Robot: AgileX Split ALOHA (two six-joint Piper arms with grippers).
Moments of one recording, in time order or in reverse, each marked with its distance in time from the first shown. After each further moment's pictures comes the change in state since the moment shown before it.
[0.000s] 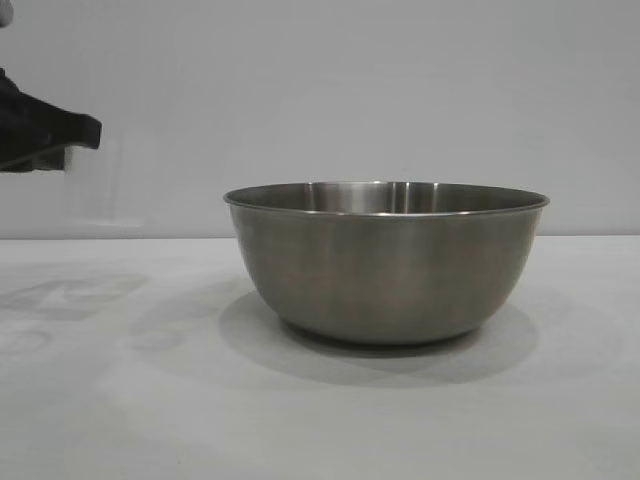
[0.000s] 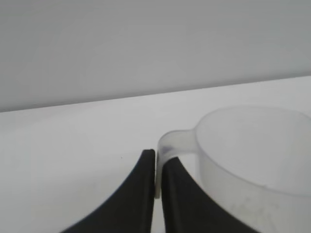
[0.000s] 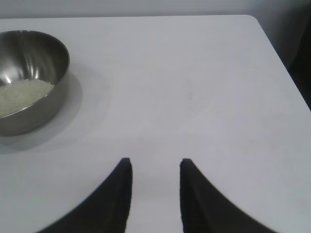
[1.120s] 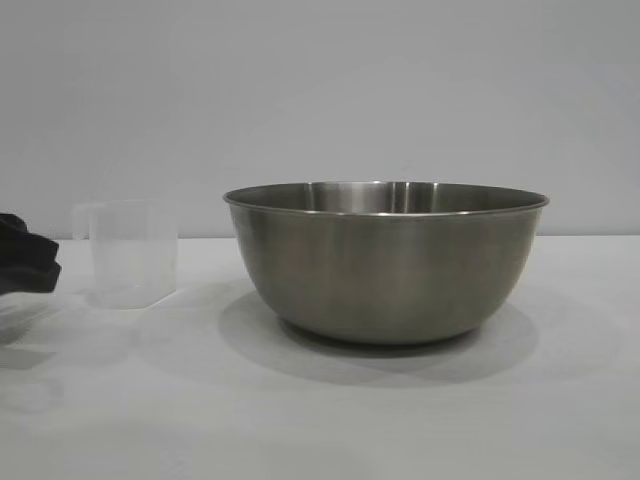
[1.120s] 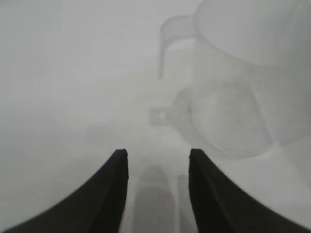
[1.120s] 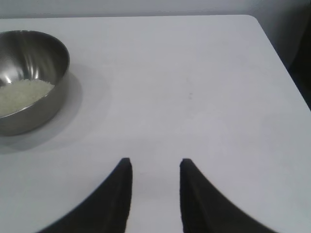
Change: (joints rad) left arm 0.011 0.079 0.196 0.075 -0.106 -0.040; right arm 0.000 0.000 0.000 0.000 0.000 0.000
